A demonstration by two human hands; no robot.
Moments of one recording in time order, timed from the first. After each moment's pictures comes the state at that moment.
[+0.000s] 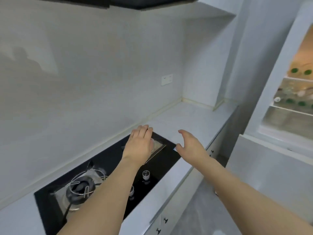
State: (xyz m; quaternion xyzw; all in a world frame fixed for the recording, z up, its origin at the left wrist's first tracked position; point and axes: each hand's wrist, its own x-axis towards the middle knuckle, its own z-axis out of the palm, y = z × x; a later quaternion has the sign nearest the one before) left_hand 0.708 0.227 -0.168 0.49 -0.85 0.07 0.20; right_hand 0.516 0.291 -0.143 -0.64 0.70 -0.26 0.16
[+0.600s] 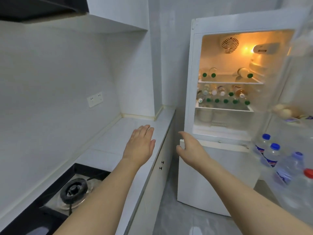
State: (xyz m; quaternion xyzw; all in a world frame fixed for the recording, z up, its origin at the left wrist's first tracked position) left_hand 0.413 0.173 -0.136 0.27 -0.93 0.04 0.24; right_hand 0.266 0.316 -0.124 -0.49 0.81 -0.31 0.08
